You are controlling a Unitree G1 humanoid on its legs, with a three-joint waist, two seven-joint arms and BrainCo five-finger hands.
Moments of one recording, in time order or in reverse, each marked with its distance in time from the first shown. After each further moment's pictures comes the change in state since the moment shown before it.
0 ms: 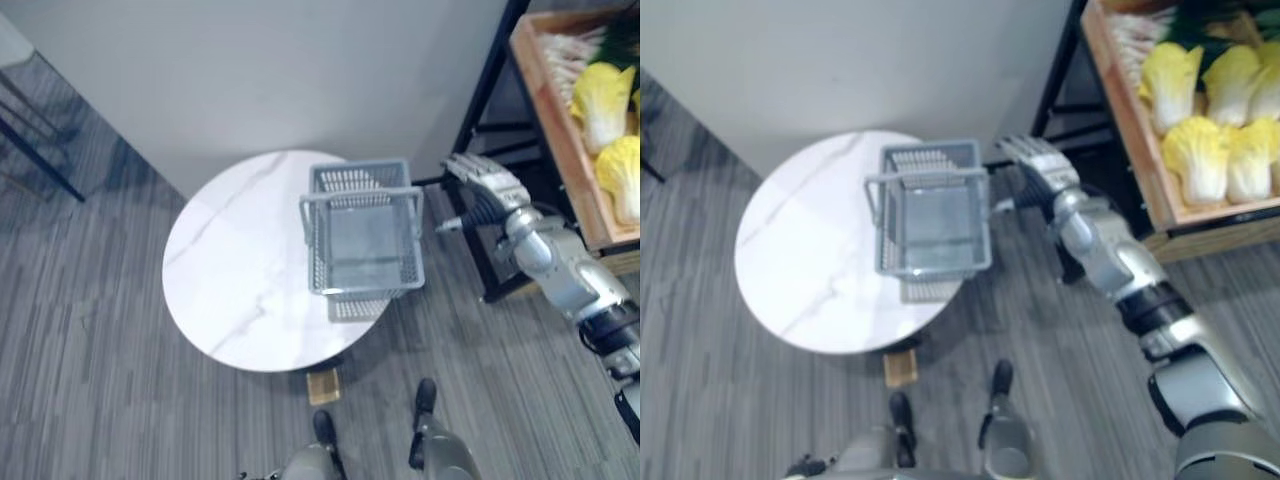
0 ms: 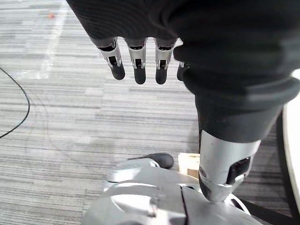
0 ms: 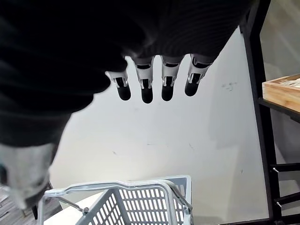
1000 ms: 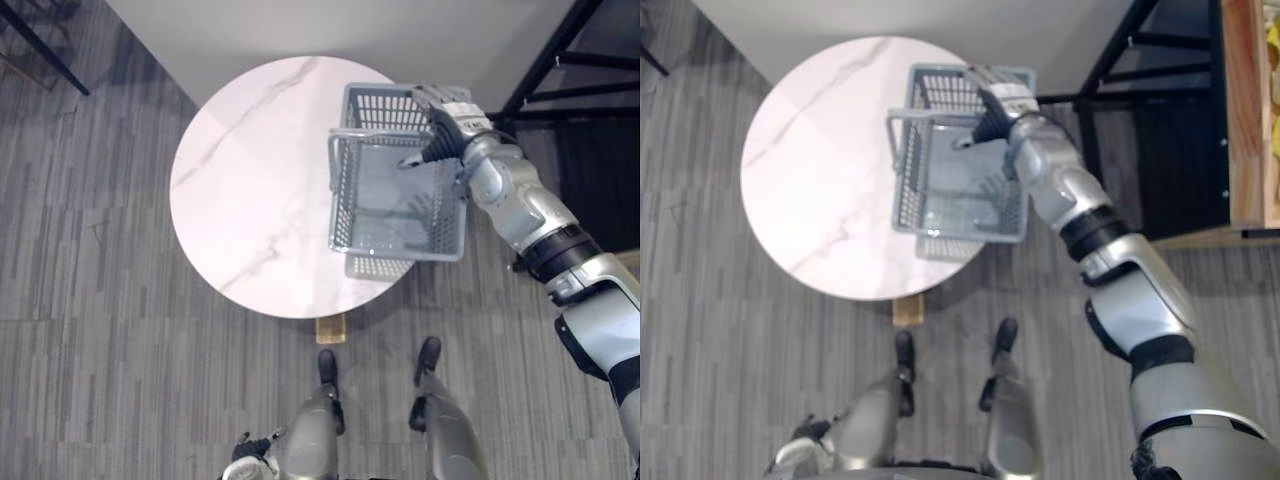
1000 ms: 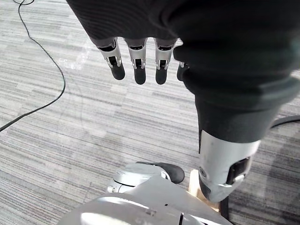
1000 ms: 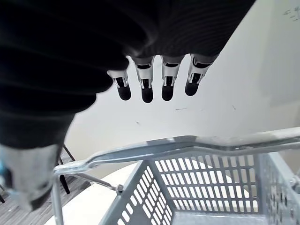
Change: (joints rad) left arm -0.091 0.005 -0.040 -0.014 -0.148 -0.044 0.026; right arm -0.352 0.254 0.084 0.304 -0.003 0.070 0.006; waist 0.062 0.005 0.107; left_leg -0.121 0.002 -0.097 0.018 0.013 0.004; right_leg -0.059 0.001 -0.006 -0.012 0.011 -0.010
